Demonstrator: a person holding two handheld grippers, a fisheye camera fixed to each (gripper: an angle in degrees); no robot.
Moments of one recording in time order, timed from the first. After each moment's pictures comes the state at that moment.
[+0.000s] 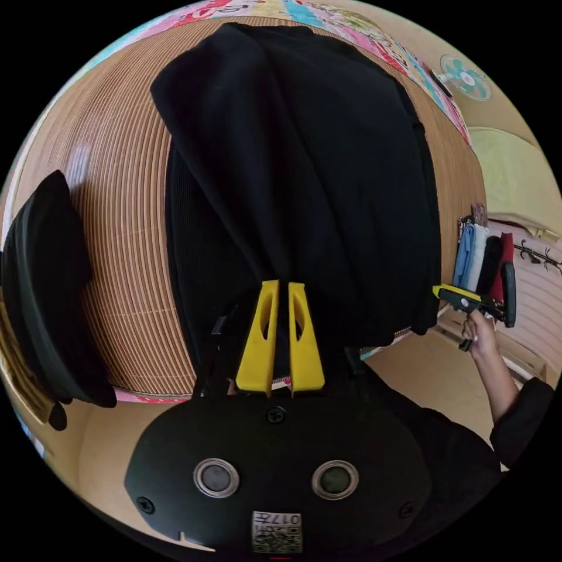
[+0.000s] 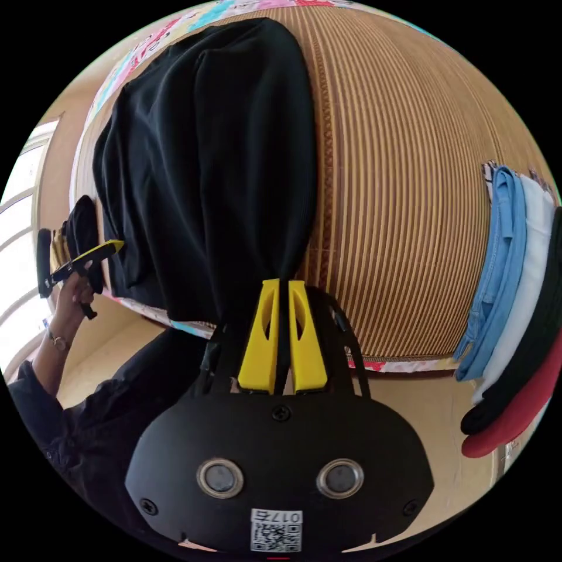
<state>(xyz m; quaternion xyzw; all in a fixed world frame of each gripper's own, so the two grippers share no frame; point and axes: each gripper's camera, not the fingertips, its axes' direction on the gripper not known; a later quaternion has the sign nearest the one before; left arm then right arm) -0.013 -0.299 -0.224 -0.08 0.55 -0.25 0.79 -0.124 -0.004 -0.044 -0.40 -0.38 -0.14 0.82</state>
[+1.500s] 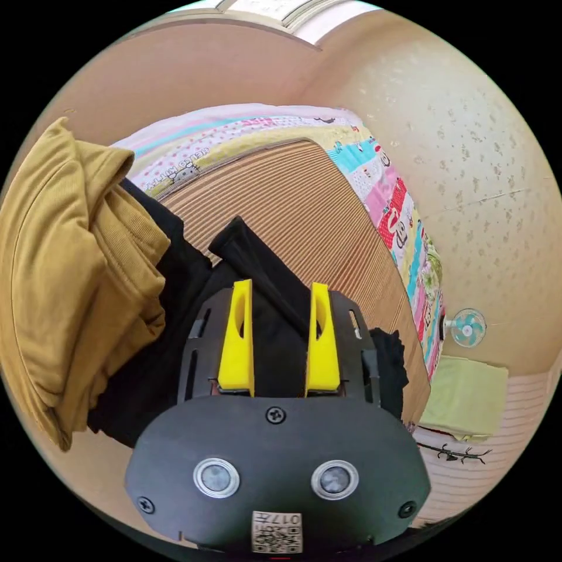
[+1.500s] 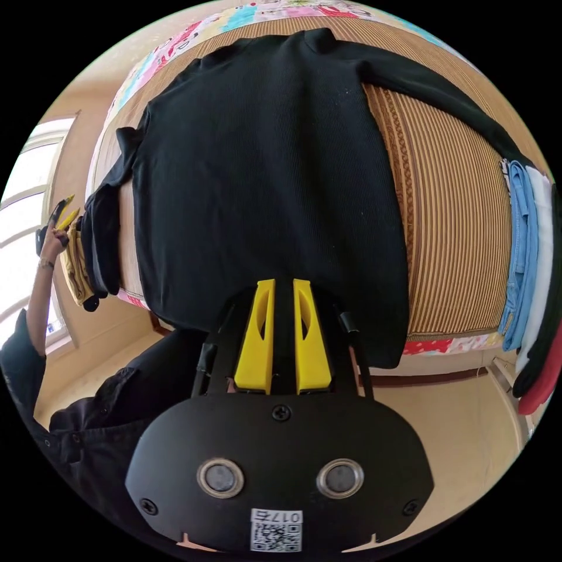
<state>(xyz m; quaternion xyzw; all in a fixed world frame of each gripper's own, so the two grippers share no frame) -0.462 -0.102 -0.012 0.02 0.44 -0.68 0.59 0.130 -0.024 -0.236 -0.37 -0.41 -0.07 0.83</state>
